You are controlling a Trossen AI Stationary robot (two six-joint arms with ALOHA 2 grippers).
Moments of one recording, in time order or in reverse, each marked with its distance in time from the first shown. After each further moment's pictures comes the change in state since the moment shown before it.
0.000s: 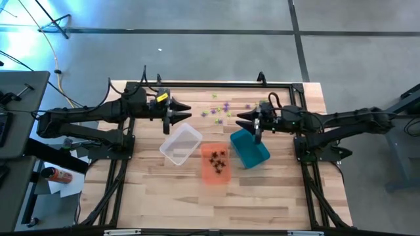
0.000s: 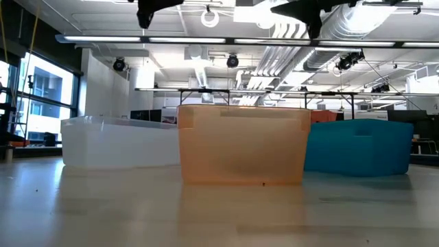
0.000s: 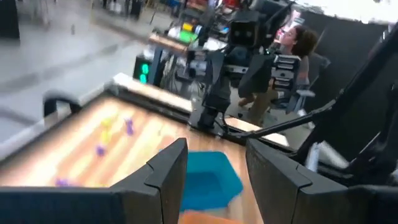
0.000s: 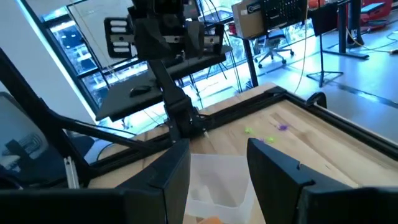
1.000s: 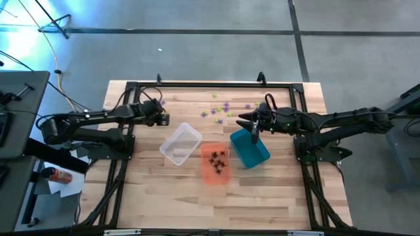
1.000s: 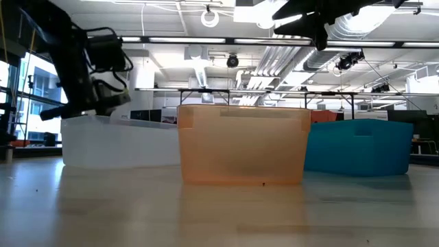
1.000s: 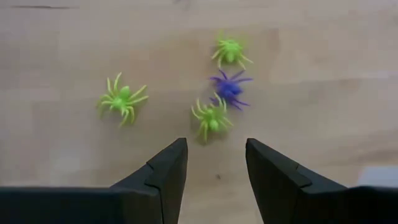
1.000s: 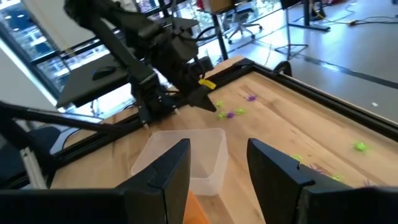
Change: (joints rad) left arm 0.334 0.105 -0.401 -0.493 -0.310 -0.601; right arm -0.001 0.009 0.001 -0.138 0.098 0.069
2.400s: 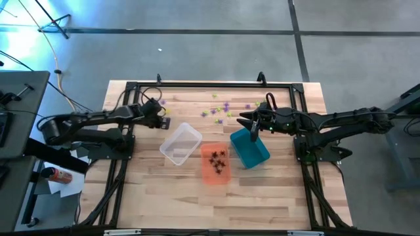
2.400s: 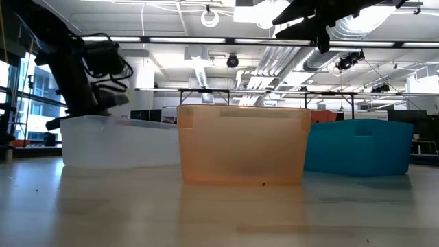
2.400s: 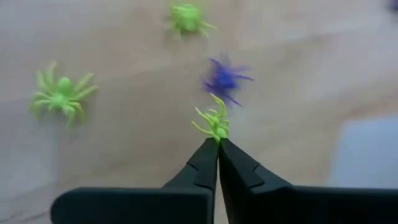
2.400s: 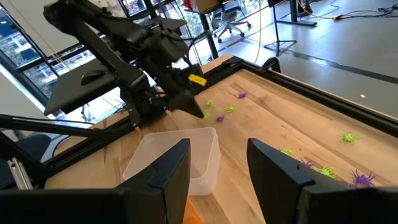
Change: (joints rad) left arm 0.052 -0.012 -0.057 0.099 0.206 0.184; right arm 0.000 0.000 0.000 -0.022 0.039 0.042
